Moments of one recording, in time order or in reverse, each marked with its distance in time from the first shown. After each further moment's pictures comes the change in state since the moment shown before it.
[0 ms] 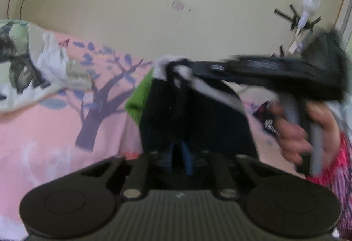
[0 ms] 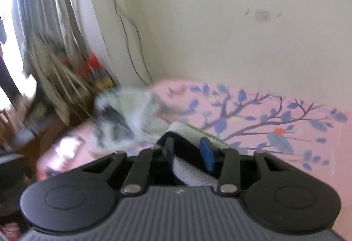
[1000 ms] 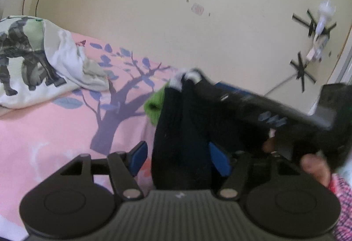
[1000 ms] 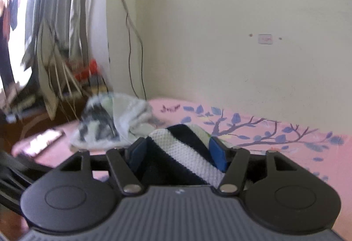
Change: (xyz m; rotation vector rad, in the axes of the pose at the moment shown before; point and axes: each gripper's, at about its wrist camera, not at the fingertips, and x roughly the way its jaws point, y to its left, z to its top) left arm 0.018 0.007 -0.004 -0.026 -0.042 0.083; right arm -0.019 -0.009 -0.065 -0.097 -0.293 -0.012
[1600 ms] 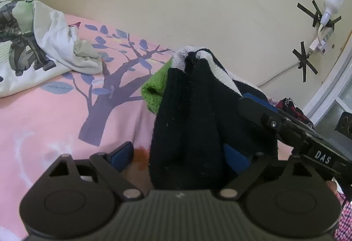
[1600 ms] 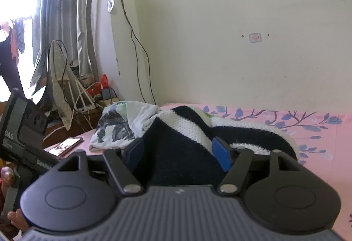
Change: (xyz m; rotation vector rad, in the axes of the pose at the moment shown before) left arm 0.017 0.004 0.002 -0.022 0.083 -0.033; right arm -0.041 -0.007 -0.028 0.073 -0.054 0.055
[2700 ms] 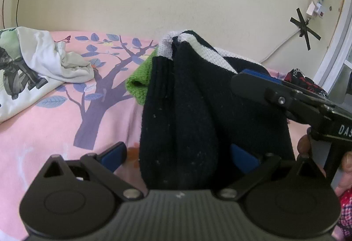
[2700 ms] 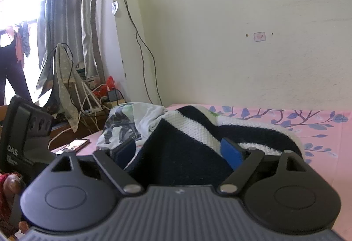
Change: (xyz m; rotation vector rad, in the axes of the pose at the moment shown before) left arm 0.011 -0.021 -0.007 0.186 0.047 0.085; right arm -0.005 0.003 -0.002 0.007 -0.003 0.034
